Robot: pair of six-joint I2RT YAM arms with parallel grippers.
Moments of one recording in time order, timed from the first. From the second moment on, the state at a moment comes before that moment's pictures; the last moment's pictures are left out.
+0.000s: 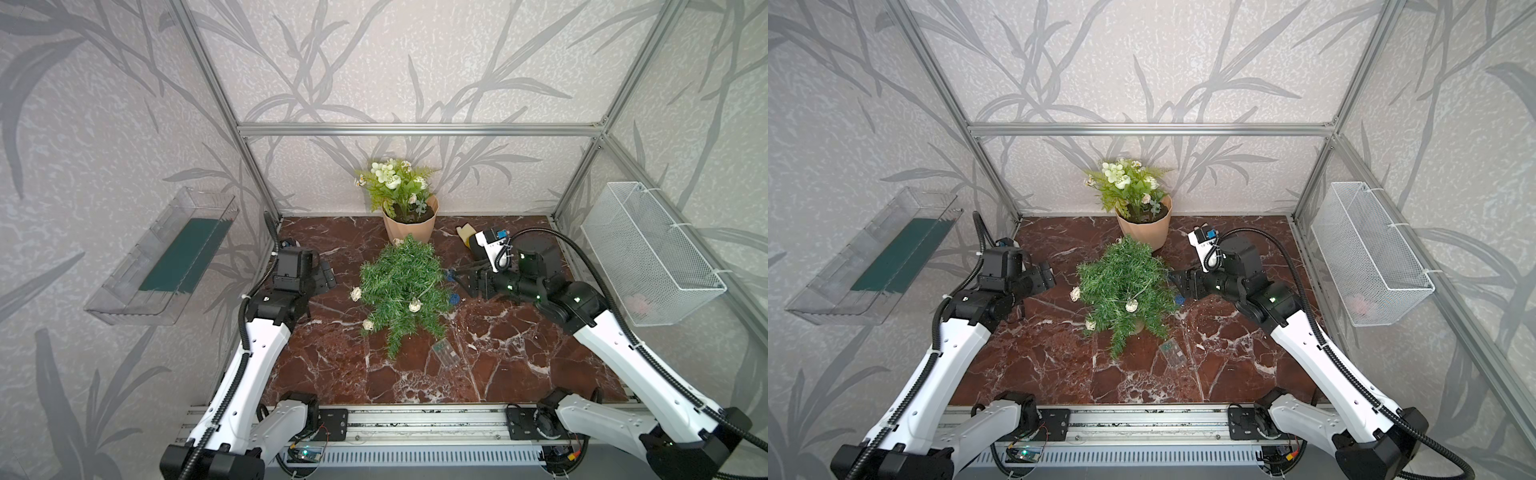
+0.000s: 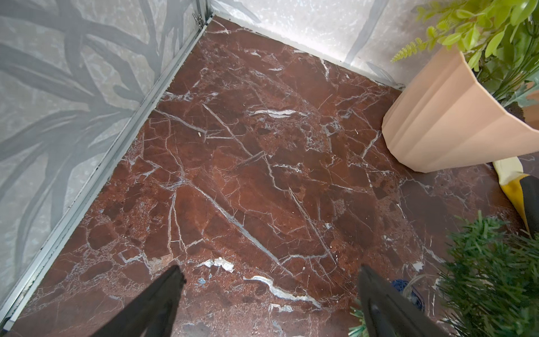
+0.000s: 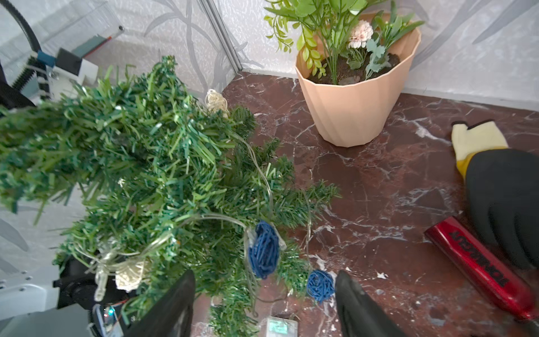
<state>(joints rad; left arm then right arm) -0.12 1.02 1.03 -0.76 -0.22 -0.43 0.54 1.08 1.14 -0.56 -0.29 0.22</state>
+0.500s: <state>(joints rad) -0.13 0.99 1.03 -0.76 -0.20 -0.45 0.66 1.22 1.13 -0.44 -0.21 0.00</state>
